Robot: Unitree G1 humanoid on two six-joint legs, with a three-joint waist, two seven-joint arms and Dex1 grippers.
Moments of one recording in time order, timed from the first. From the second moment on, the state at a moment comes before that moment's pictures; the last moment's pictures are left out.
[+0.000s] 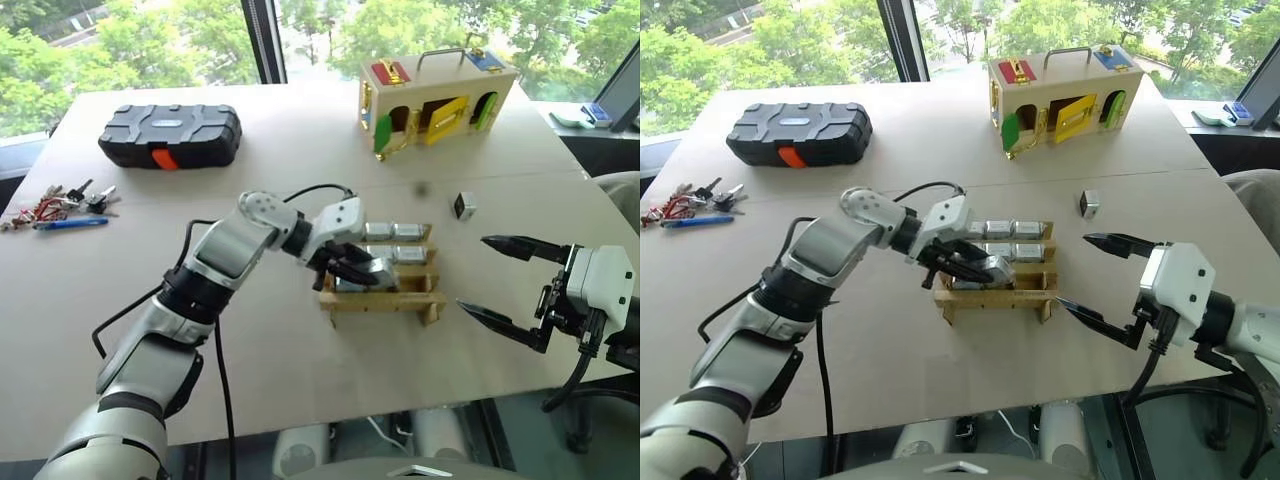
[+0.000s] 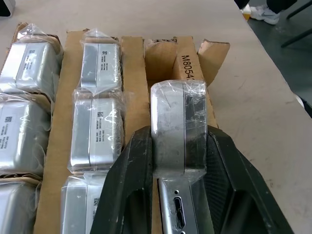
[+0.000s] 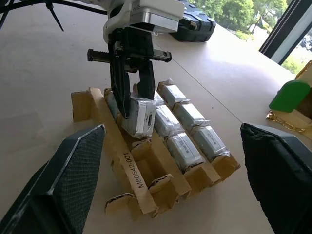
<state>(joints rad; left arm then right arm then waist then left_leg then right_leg) -0.81 0.61 -0.45 0.05 -0.23 0.55 -1.38 0.16 -0.78 -0.37 -0.77 0.60 0.37 0.91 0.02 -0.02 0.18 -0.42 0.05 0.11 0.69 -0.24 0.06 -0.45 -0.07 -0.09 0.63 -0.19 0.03</state>
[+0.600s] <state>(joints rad) -0.85 0.60 -0.42 -0.07 -0.23 0.68 -1.37 0.17 -0.77 -0.37 -0.77 0.59 0.38 0.85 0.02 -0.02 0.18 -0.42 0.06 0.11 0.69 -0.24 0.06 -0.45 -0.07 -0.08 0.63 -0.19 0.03</state>
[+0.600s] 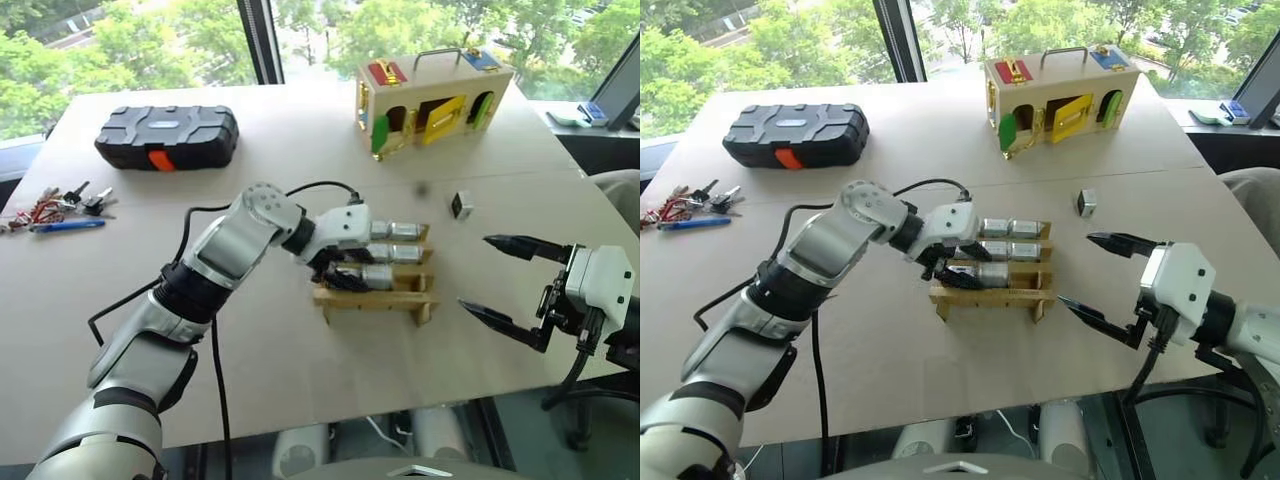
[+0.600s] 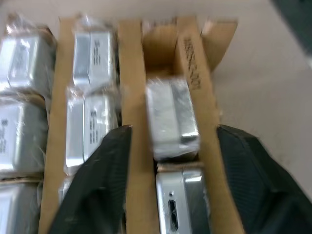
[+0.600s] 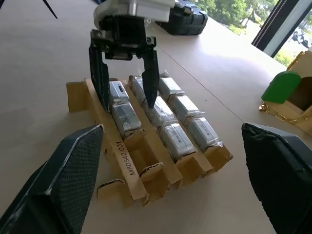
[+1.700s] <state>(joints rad) 0.00 0.72 0.42 -0.38 -0.74 0.55 -1.22 -0.74 -0.48 -0.02 0.29 0.26 0.81 0.39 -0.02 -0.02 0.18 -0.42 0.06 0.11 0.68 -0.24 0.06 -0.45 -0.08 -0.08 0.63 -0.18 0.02</state>
